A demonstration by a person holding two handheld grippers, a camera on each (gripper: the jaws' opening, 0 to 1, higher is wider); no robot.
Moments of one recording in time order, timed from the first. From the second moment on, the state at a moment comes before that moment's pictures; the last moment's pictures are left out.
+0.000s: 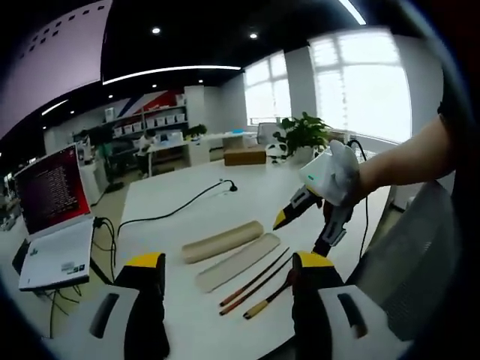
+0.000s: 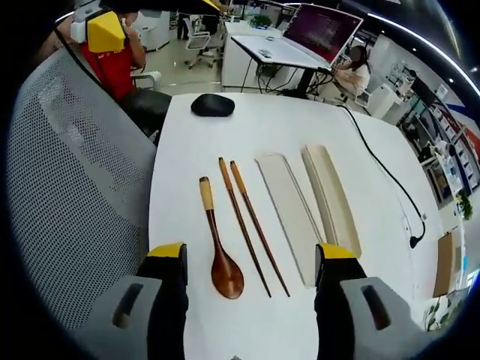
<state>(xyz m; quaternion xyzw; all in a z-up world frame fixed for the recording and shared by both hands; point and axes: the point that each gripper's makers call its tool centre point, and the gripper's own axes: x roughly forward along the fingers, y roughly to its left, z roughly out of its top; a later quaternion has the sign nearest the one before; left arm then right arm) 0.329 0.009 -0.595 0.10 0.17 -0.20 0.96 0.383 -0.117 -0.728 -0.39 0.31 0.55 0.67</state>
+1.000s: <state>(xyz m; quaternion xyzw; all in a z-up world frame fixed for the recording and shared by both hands) 0.329 0.007 -0.595 0.11 0.17 -0.21 0.96 0.388 -0.110 -0.729 -0.40 0.32 0.56 0.66</state>
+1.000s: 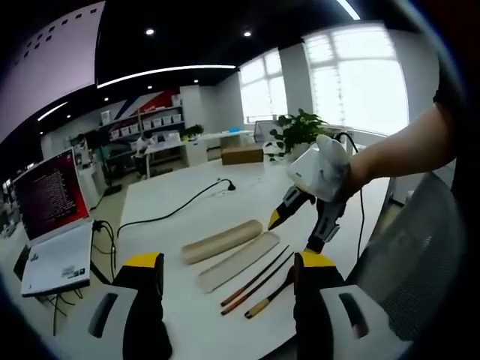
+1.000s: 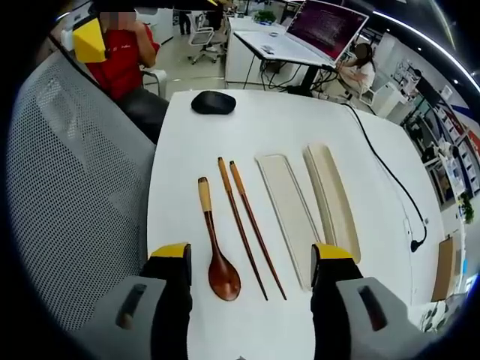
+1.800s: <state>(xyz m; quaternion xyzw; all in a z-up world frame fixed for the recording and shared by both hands) 0.331 0.006 -0.595 0.11 0.17 -0.21 0.96 0.383 -0.103 -0.737 -0.40 0.34 0.58 0.62</state>
